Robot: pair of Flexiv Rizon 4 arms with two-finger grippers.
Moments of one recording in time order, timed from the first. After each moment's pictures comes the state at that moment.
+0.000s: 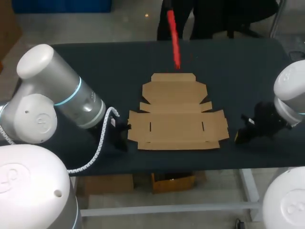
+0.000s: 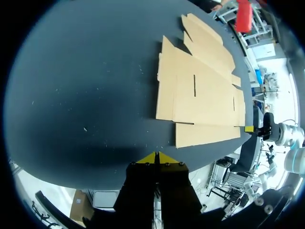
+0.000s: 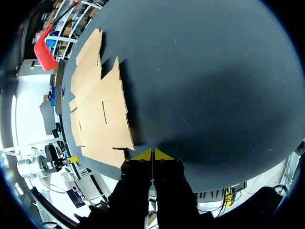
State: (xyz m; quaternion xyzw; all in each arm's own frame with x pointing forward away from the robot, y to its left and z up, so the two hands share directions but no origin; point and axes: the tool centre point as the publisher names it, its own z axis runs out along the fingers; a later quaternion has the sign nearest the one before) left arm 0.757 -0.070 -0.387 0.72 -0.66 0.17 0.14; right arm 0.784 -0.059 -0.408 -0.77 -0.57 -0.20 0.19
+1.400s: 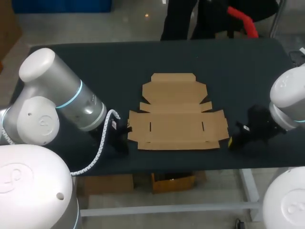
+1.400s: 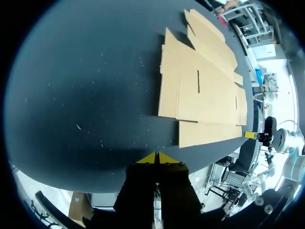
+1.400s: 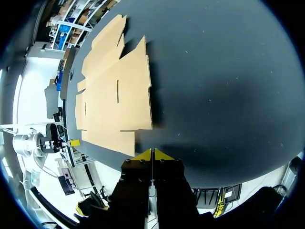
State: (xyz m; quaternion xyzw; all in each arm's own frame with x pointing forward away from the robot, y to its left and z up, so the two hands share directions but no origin) left arm 0.753 -0.073 -0.398 0.72 -0.65 0.17 0.16; right arm 0.764 -0.034 -0.406 -0.73 -0.62 -0.22 0.19
